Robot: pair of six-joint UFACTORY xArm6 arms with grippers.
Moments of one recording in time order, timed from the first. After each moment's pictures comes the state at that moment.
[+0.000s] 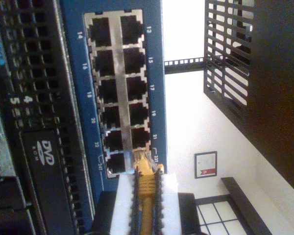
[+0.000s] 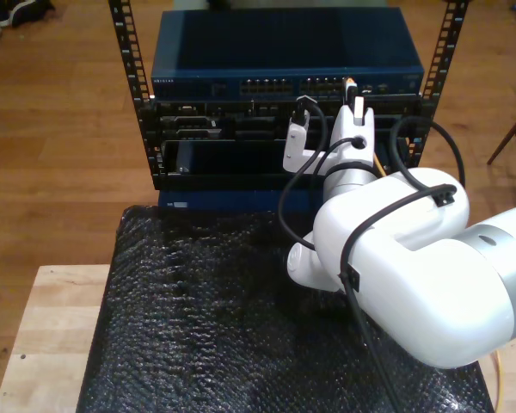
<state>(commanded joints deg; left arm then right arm) 82.9 -27.1 -7.4 -3.6 61.9 -173.8 26.3 44.9 -71.5 33.4 -76.2 -100.7</state>
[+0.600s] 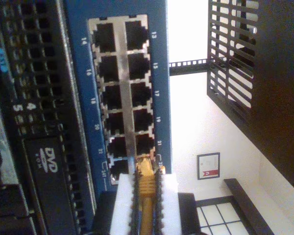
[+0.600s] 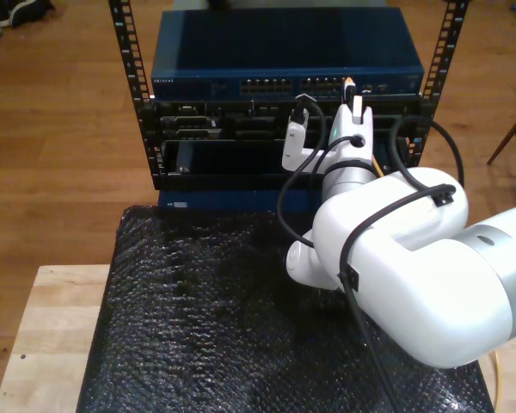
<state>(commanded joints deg) 82.9 -27.1 -7.4 -3.6 61.9 -173.8 26.3 45.3 -72.3 33.4 -75.3 -100.7</state>
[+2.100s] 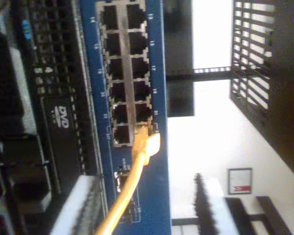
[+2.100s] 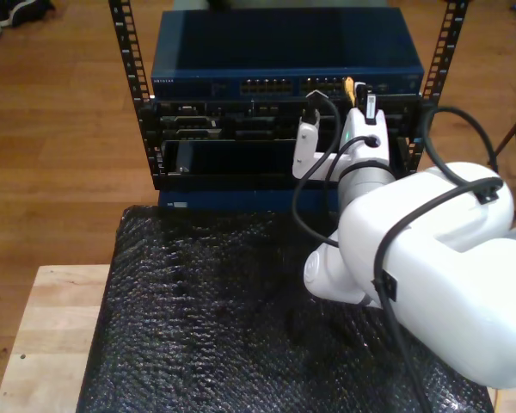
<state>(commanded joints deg) 82.9 -27.1 -7.4 -3.6 61.9 -173.9 26.4 31.0 -55.4 32.4 -66.6 -100.1</state>
